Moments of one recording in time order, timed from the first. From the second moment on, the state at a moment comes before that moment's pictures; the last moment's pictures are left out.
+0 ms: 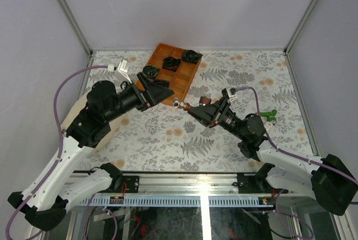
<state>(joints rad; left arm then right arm) -0.59 0.86 1.13 -0.39 0.26 -0.94 0.78 1.04 0.39 1.05 -0.27 1.56</state>
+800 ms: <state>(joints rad) -0.59 0.93 1.07 -0.40 0.38 -1.17 0.78 1.03 0.39 1.03 -0.27 1.52</state>
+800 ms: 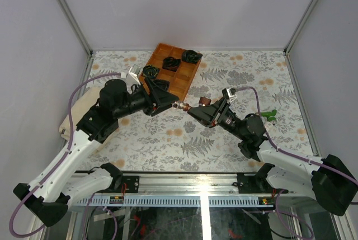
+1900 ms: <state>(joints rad) -0.58 0.95 1.01 -0.18 0.44 -1.06 0.78 1.03 0.39 1.01 -0.27 1.50</state>
